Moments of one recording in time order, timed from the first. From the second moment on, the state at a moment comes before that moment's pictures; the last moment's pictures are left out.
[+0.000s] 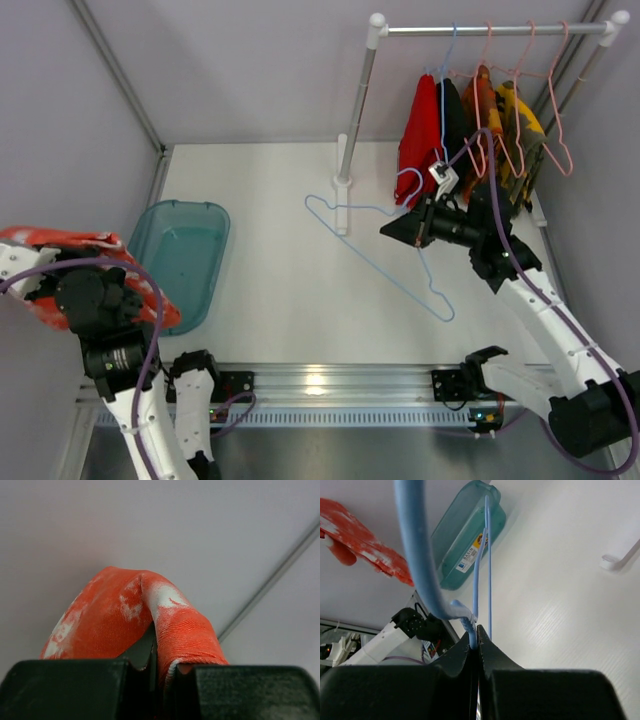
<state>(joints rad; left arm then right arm) 0.29 0.55 1.16 -0.30 -0.70 -0.26 0.32 0.99 0.91 -0.18 -0.71 0.57</state>
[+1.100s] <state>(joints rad) 0.29 0.73 0.69 -0.17 -0.31 -0.16 0.34 1.06 0.95 -0.23 -0.70 0.52</state>
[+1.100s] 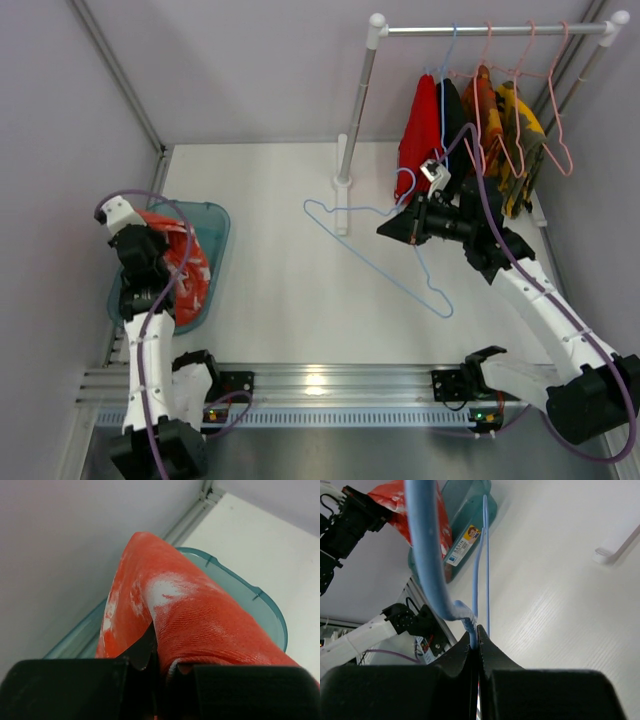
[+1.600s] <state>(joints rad) 0.28 0.95 0.64 -0.15 -0.01 -0.21 0.34 1.06 0.99 -0.29 -0.67 0.47</state>
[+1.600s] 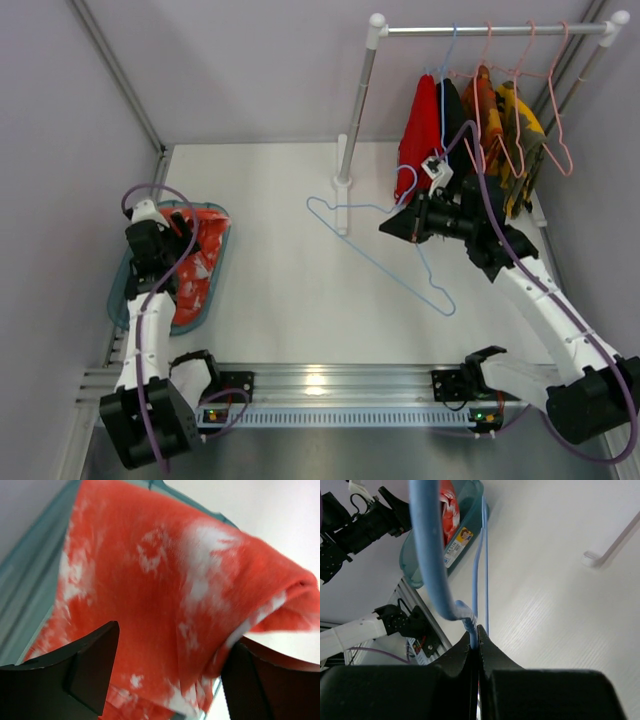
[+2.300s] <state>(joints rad) 0.28 0.80 1.04 -0.62 0.46 -0.18 0.34 0.83 0.99 -0.41 -0.40 0.46</state>
